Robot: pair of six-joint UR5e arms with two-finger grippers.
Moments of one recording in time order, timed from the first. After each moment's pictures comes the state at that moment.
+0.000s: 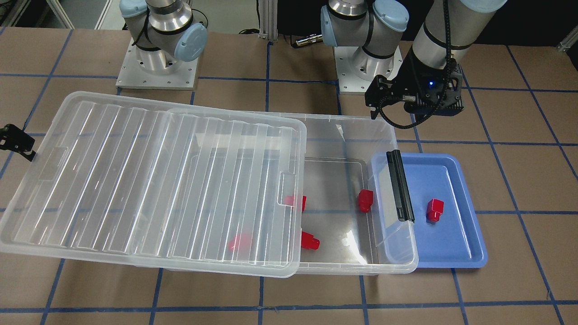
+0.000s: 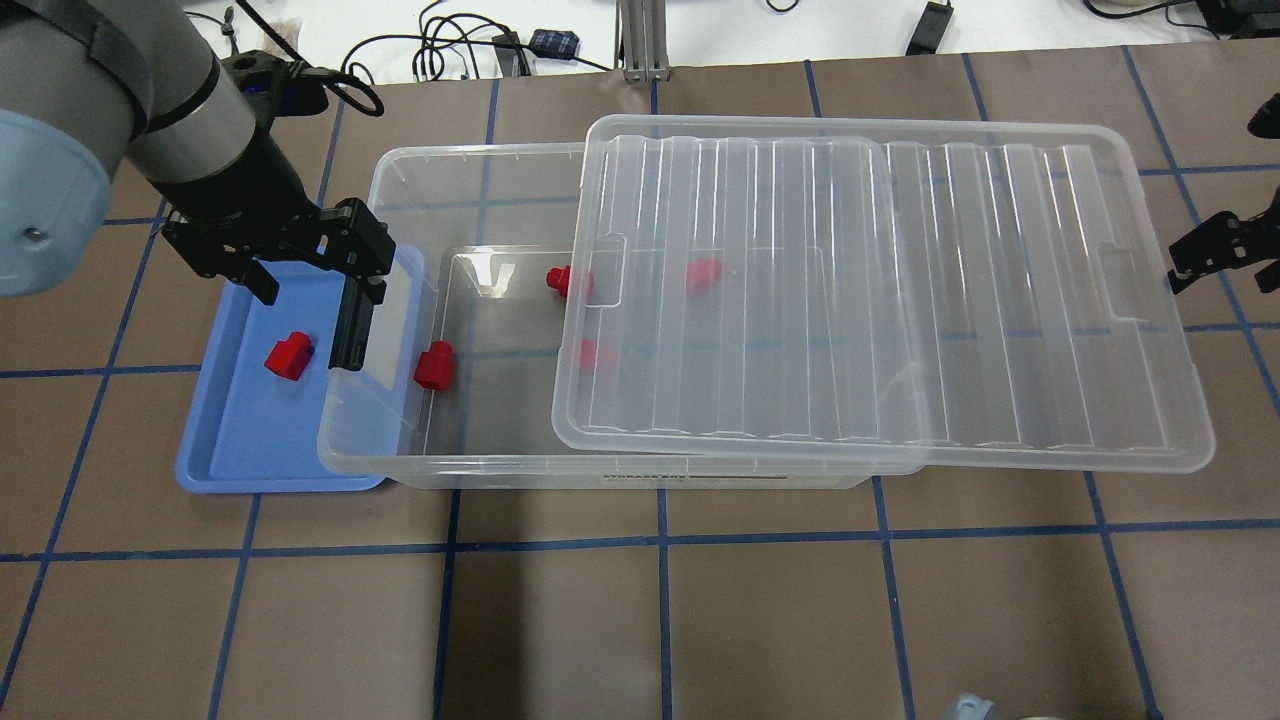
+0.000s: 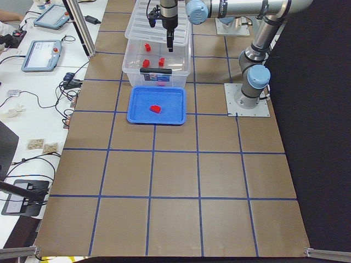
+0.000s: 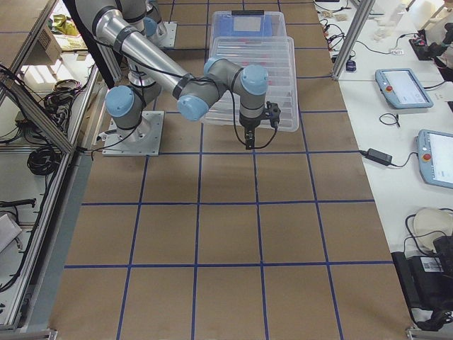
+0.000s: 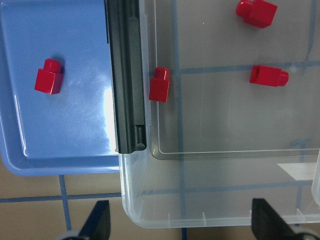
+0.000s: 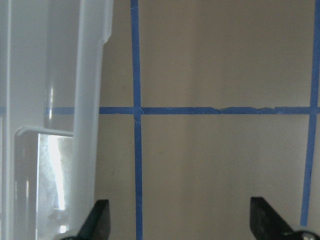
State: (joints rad) left arm -1.52 -1.54 -1.66 -1.58 1.57 0.09; right arm 0.98 -1.45 1.80 -1.91 -1.51 -0.60
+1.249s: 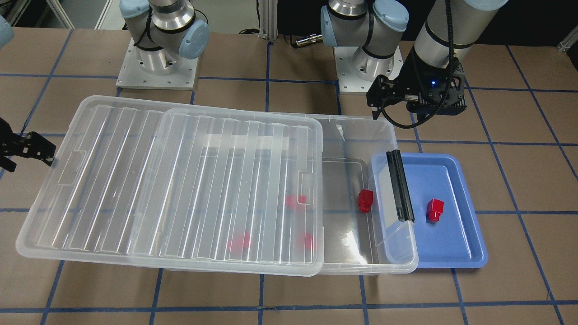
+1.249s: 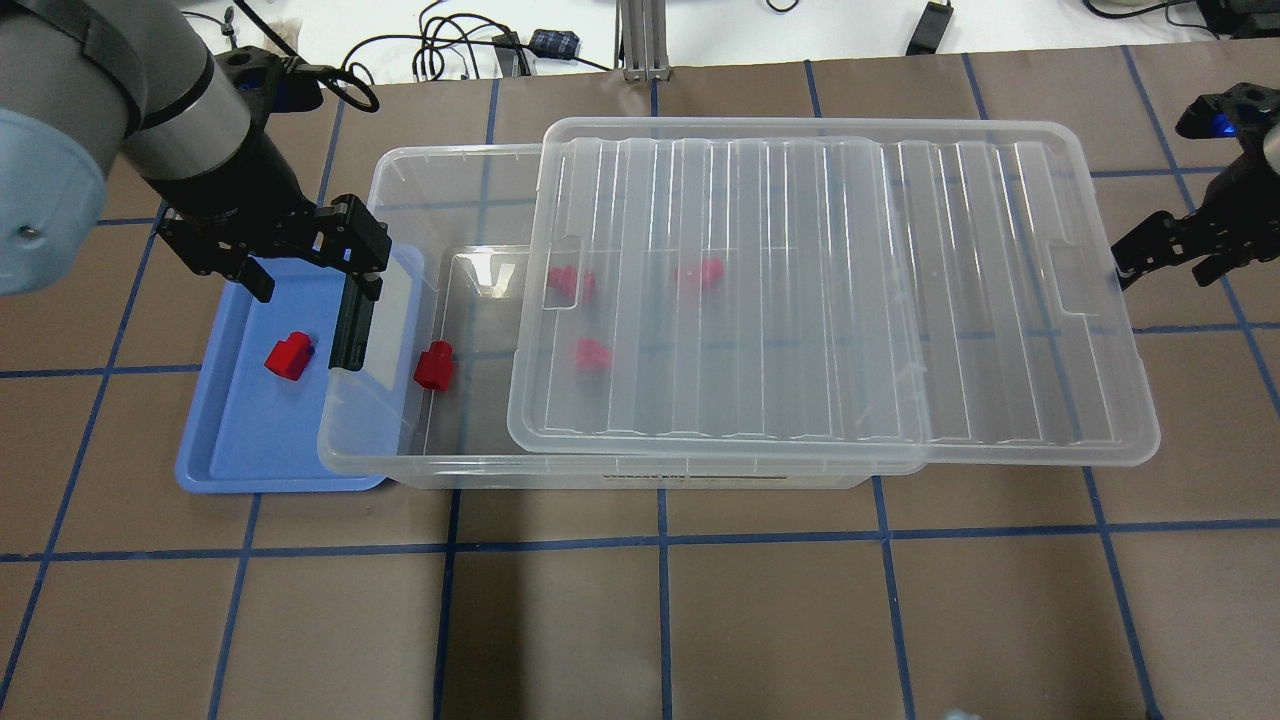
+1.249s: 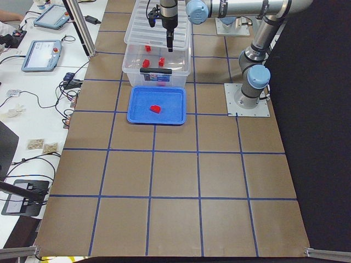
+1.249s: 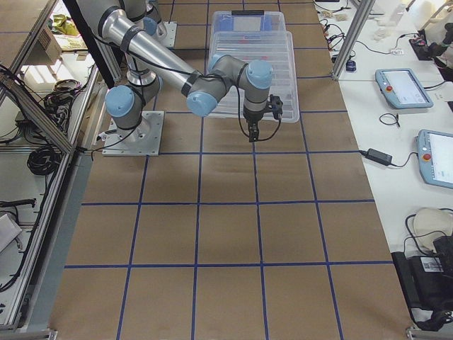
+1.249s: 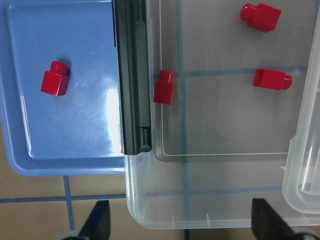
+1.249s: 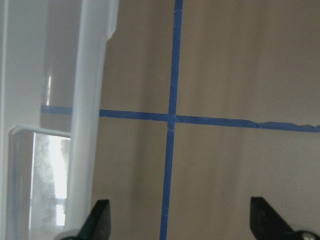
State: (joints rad) left arm -1.52 -1.53 -1.65 -1.57 1.57 0.09; right arm 1.05 -1.43 1.80 -1.91 -1.49 -0.60
